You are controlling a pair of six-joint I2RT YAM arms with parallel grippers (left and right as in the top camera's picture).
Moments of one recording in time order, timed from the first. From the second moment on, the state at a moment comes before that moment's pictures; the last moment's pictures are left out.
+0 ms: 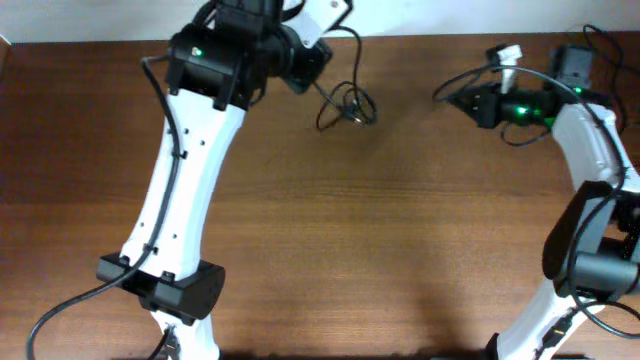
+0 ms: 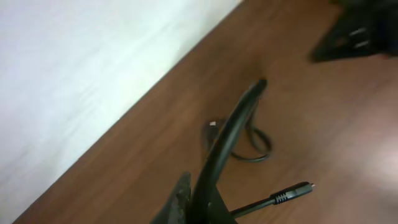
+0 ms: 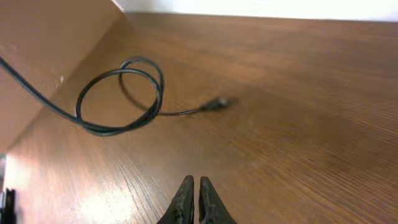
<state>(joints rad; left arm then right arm) -0.38 1.97 2.43 -1.18 0.19 0.42 -0.23 2.02 1.59 -0.61 -1.06 -0.40</state>
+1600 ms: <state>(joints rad) -0.42 2.20 2.82 -1.28 0.18 0.42 -0.12 1.93 1.69 -0.86 -0.57 -0.04</state>
